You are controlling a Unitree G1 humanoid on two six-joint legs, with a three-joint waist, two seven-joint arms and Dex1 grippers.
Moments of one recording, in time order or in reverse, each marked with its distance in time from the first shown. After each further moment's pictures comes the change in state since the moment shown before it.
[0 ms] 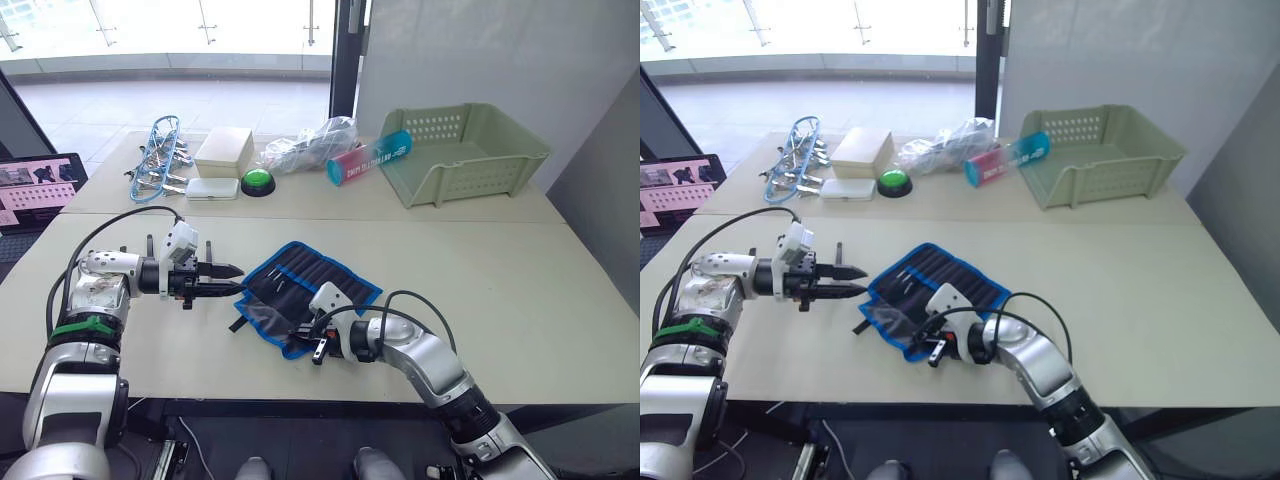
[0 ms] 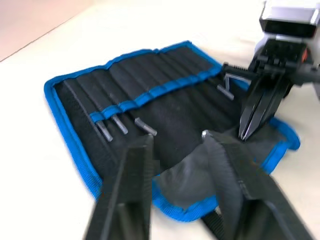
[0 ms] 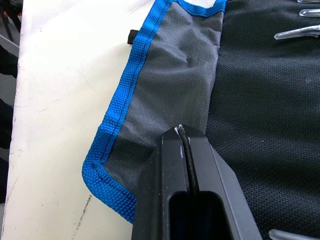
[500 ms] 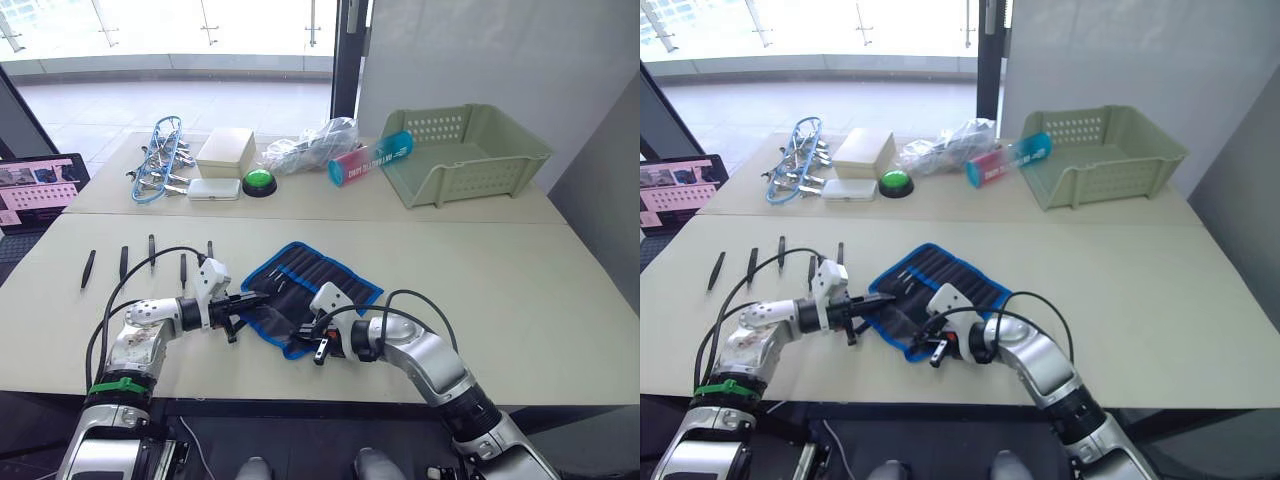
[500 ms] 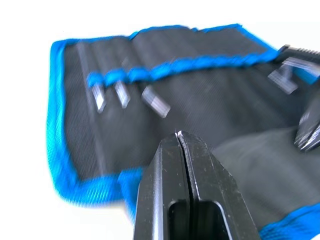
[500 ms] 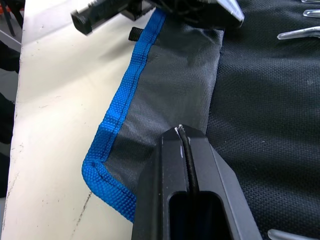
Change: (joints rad) left arm 0.269 -0.164 0.021 -0.191 0.044 -0.096 0.398; right arm -0.005 -0.029 0.007 -0.017 0.000 -0.002 0.029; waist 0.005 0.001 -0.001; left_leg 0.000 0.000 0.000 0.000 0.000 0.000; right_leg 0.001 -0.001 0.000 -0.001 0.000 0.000
